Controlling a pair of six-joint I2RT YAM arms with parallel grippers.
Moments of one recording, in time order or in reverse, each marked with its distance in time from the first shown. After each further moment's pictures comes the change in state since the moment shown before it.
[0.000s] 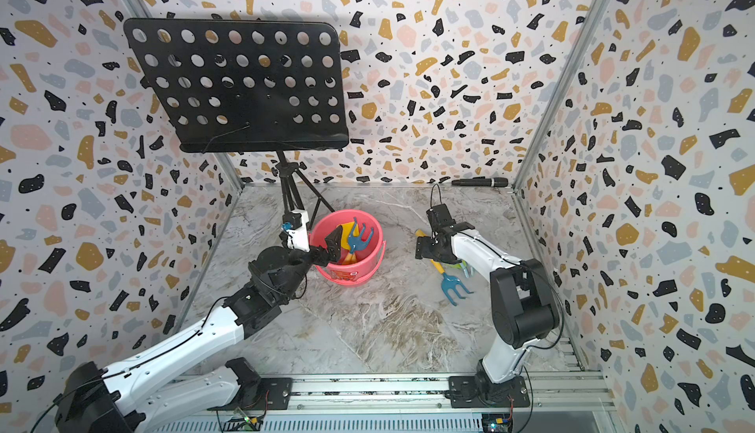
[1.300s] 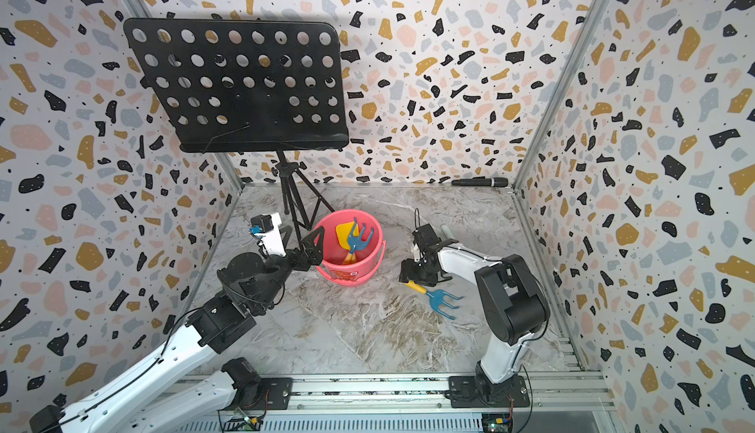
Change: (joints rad) left arm 0.000 -0.190 0.042 -0.243 -0.022 -0.148; right arm 0.112 0.001 -0.186 0.101 -0.307 0.050
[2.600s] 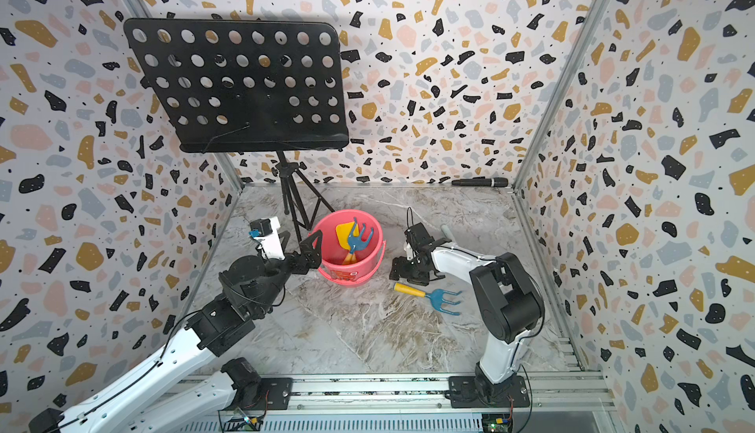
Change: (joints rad) left arm 0.000 -0.023 -0.027 -0.034 -0.025 -0.026; right arm 0.067 0.058 0.057 0.036 -0.020 0.068
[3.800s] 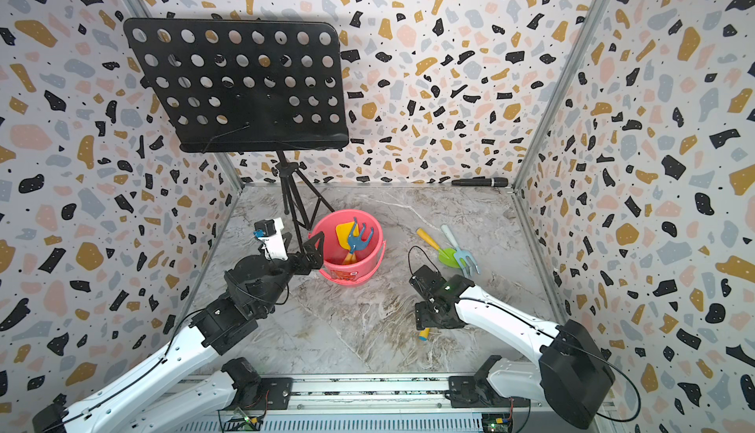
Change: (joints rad) left arm 0.000 0.019 -0.012 0.003 -0.005 -0.002; right arm 0.230 -0.523 -0.335 -0.429 0.425 0.150
